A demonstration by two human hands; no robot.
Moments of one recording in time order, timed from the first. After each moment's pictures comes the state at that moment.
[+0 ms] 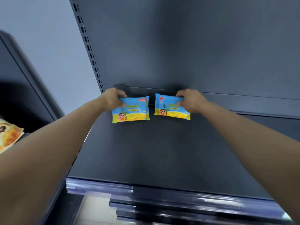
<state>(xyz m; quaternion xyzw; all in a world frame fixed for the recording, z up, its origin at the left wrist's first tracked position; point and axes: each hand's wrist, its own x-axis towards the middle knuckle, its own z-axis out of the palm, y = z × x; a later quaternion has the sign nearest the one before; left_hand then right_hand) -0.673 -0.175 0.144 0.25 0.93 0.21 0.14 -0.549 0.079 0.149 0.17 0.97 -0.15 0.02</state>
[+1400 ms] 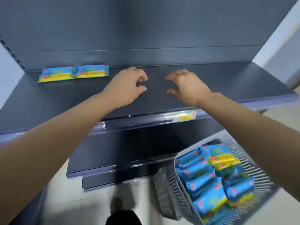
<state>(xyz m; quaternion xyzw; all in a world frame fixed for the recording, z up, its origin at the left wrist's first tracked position) -0.334 -0.031 0.169 0.51 0.81 0.28 0.00 -0.210 0.131 0.172 0.16 0.99 0.03 -0.04</state>
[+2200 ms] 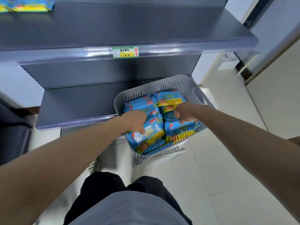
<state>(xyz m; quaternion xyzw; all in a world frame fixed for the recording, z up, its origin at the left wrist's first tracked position) -0.039 0.028 -0.027 0.54 0.78 -0.06 0.32 0.081 0.191 0.012 0.18 0.91 0.00 0.37</state>
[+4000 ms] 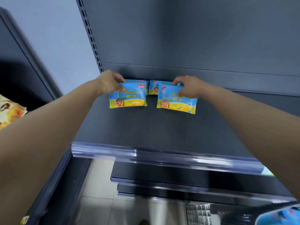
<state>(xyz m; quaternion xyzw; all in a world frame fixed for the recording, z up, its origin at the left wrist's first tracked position) -0.613 -0.191 0.148 0.19 0.93 0.29 0.15 -0.491 0.057 0.152 0.13 0.98 -0.13 0.08</state>
